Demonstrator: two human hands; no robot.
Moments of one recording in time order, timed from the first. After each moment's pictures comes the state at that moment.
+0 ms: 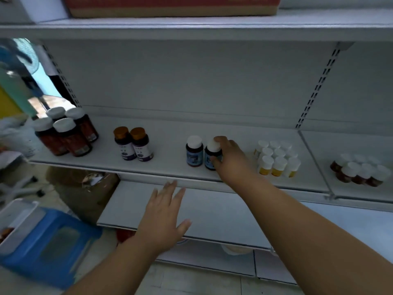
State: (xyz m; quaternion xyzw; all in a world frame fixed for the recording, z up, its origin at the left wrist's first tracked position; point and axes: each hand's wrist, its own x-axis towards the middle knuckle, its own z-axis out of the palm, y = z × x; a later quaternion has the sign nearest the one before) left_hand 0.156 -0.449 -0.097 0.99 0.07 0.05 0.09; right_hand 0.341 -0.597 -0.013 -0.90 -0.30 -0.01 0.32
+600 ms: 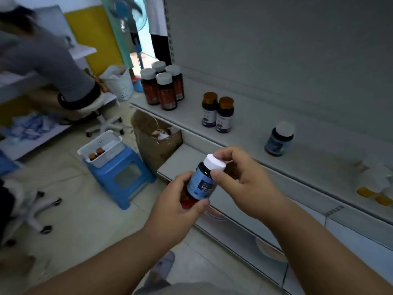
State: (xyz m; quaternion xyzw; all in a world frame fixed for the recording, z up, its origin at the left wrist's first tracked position) left_hand 0.035 -0.459 -0.033 0.79 0.33 0.21 0.47; right_hand 0.201 -0.545 0.020 -0.71 -0.48 0.25 0.45
